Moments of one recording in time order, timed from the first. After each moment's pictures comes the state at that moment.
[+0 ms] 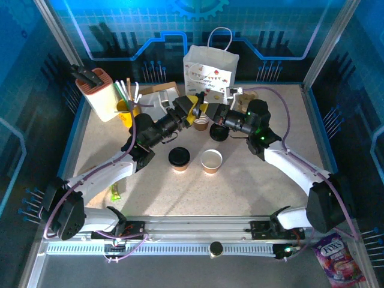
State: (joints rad) left arm -0.57 1.31 0.88 0.65 0.28 -1.45; right arm 0.45 1.37 0.97 0.42 -0.62 1.02
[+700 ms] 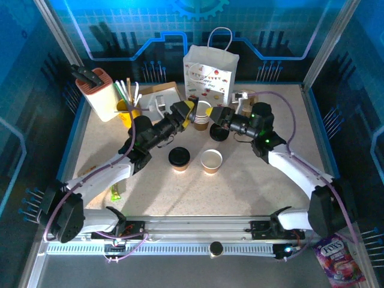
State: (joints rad) left arm -0.53 1.27 0.80 0.55 0.26 -1.33; right arm 0.38 1.30 0.90 0.31 -0.60 0.93
